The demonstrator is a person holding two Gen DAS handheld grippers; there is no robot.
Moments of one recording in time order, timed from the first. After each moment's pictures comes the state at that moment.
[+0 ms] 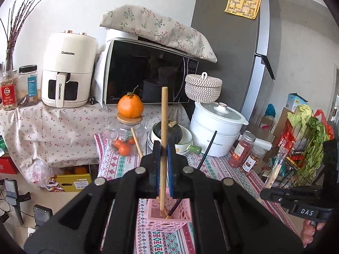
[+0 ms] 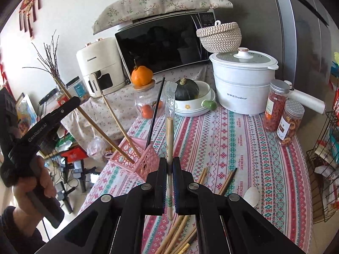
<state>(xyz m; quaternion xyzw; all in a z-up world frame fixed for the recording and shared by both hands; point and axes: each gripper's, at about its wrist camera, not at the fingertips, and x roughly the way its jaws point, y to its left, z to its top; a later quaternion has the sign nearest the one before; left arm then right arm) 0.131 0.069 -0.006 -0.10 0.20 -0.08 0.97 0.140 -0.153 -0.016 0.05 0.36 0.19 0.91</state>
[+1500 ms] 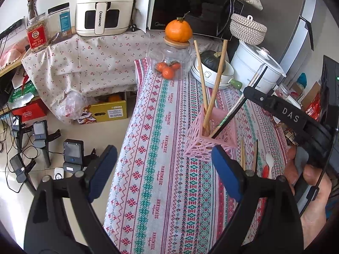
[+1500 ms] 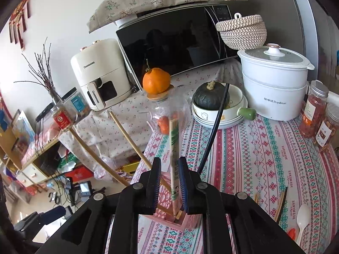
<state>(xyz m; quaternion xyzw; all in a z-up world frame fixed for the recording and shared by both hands) 0.105 0.105 -0.042 -0.11 0.43 0.02 0.90 0.209 -0.059 -0.031 0.09 0.35 0.18 0.91</state>
